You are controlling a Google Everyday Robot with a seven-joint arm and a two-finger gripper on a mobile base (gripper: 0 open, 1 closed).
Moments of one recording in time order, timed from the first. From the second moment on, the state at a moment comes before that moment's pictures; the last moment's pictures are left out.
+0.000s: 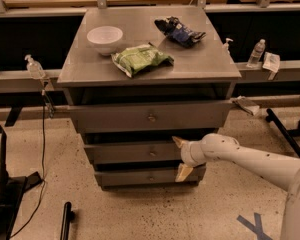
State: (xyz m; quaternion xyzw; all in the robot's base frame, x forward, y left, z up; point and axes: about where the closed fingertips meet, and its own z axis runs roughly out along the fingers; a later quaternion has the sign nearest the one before) arm 0.649 -0.128 0.437 -0.71 0.63 0.01 0.32
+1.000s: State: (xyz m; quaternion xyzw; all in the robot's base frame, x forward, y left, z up) arm 0.702 -0.149 0.414 -0.70 0.64 0.03 0.31
